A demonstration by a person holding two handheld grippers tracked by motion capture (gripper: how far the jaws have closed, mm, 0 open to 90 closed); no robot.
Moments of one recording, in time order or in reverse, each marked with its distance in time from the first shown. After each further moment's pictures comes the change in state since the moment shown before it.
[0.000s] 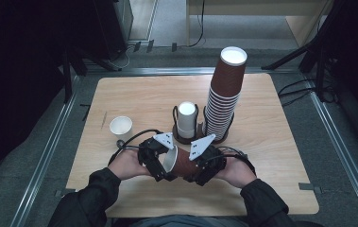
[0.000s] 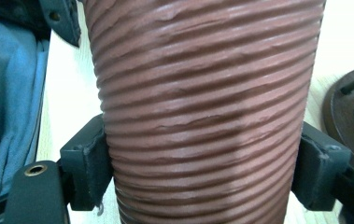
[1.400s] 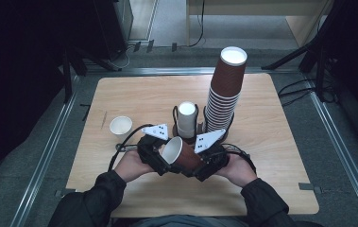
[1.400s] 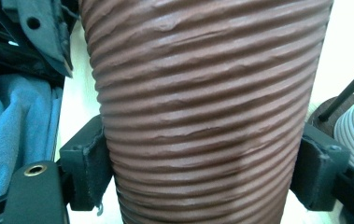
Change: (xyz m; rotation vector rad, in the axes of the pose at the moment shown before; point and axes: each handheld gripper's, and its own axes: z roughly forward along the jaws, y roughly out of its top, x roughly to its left) left arm -0.003 0.005 -0.008 -0.316 -0.031 -0.070; right arm -0.003 0.003 -0.012 -0.149 0.009 0.047
